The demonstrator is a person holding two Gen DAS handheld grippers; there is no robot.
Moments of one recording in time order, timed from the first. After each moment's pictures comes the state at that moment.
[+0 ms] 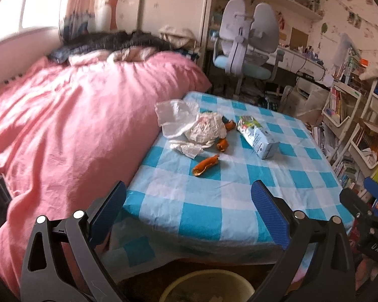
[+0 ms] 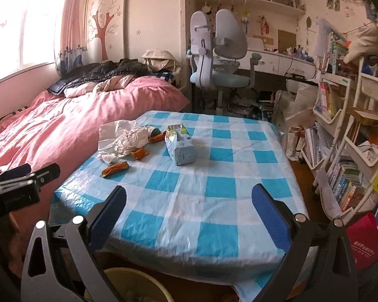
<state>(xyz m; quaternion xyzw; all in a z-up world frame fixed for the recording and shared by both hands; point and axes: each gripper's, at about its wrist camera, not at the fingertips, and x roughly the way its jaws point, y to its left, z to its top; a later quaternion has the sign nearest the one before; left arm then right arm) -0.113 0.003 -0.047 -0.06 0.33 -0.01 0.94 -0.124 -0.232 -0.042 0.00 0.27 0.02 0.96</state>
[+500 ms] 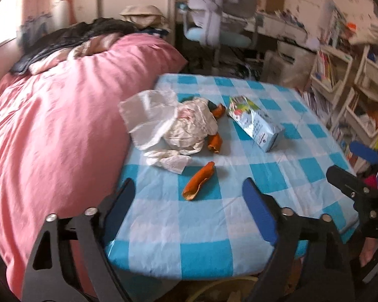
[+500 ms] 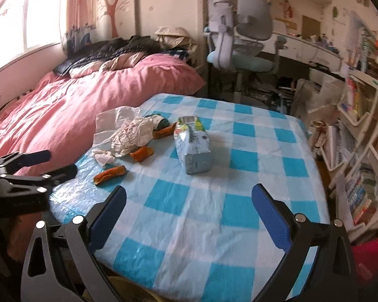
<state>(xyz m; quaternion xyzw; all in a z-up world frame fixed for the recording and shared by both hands) -0.020 -0.018 -0.065 0.02 0.38 -0.09 0.92 -0.040 -0.221 -0.049 -0.02 0.33 0.08 0.94</state>
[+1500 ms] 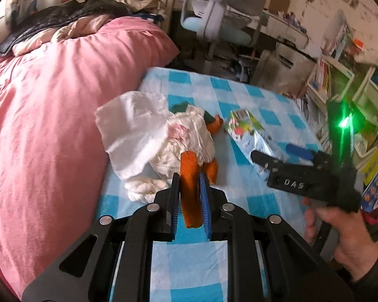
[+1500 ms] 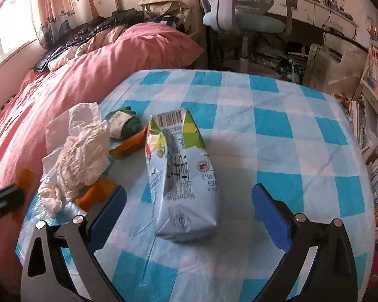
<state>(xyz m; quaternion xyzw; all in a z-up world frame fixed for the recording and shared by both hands) 0.052 -0.014 -0.065 -0.05 0.41 -0.12 0.90 0.099 -0.229 -0.101 0.03 0.42 0.07 0.90</state>
